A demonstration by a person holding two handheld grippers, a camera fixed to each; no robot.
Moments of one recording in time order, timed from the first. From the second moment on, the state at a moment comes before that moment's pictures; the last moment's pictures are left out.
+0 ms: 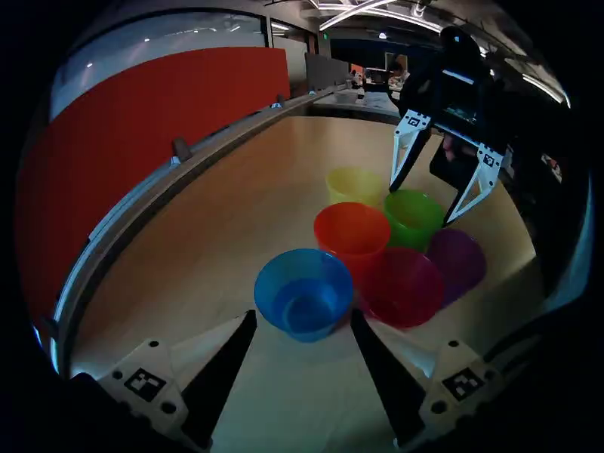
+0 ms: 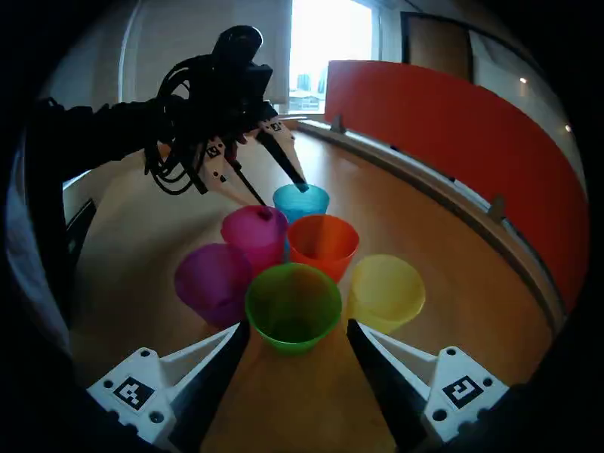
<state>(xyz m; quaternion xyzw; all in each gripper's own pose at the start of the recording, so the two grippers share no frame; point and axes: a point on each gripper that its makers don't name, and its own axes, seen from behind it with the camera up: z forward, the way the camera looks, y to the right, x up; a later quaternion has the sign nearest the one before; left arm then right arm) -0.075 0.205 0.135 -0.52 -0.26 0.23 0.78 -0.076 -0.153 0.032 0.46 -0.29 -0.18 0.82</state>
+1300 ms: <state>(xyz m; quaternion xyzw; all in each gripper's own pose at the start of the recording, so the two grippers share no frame) -0.086 0.231 0.139 -0.55 -0.26 0.25 0.75 -0.092 -0.175 0.042 0.46 -0.29 -0.17 0.82</state>
